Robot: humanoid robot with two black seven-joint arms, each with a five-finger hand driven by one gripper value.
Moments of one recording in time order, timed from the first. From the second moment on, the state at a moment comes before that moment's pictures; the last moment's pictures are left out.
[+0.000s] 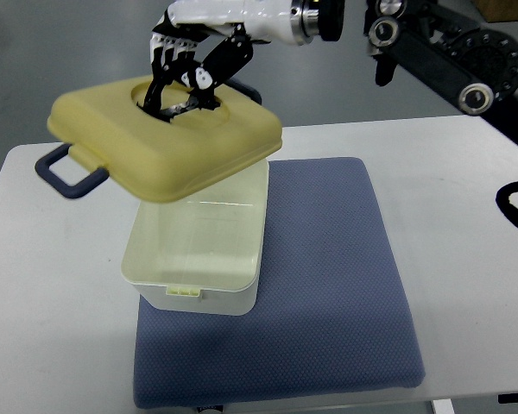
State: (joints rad) left arm -0.01 0.00 -0.02 -0.24 0.01 -0.09 0.15; right arm 1.35 -0.20 0.72 0.99 -1.31 0.61 0.10
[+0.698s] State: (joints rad) left arm -0.01 0.00 -0.02 -0.24 0.02 -0.09 0.15; right arm 1.15 -0.65 0.66 0.97 -1.30 0.61 0.15
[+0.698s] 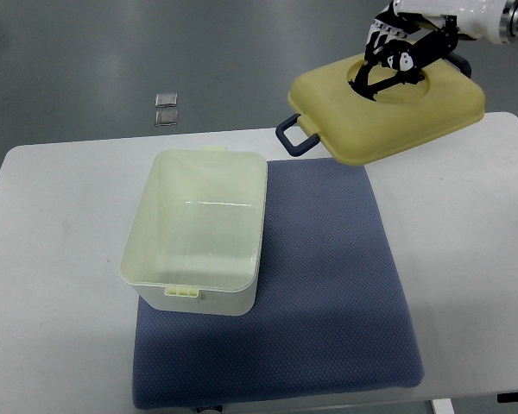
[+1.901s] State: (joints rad) left arm -0.01 0.00 -0.01 -0.24 0.02 -0.09 0.15; right arm 1.00 -0.49 0.46 0.94 -1.40 0.61 0.19
